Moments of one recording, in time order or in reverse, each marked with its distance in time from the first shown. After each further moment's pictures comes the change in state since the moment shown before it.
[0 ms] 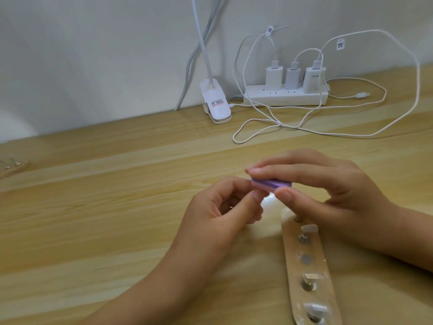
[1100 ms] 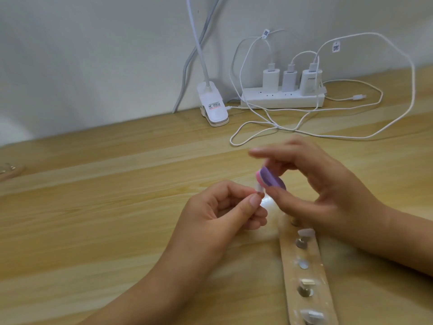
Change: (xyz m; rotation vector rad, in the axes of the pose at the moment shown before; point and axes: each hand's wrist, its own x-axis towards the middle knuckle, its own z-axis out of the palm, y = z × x) left_hand 0.000 -0.001 0.000 -0.143 0.015 -0.080; right_hand 0.002 0.009 0.007 0.142 0.033 0.024
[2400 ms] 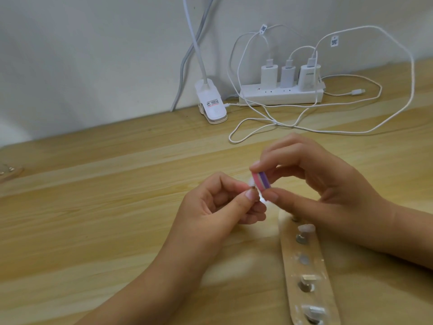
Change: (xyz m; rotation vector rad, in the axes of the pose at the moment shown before) left_hand -0.001 0.007 0.001 -0.041 0.027 0.005; right_hand -0.001 -0.002 0.001 0.143 -0.022 -0.010
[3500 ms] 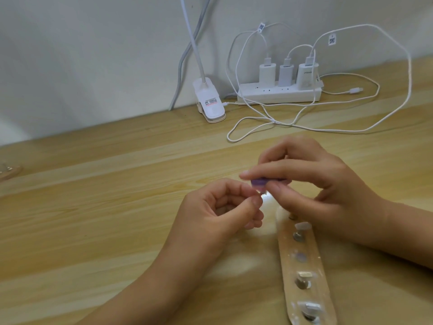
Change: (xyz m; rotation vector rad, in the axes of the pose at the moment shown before) left_hand 0.000 -0.004 0.000 0.090 -0.047 0.005; right_hand 0.001 -0.009 -0.002 -0.322 -0.026 -0.042
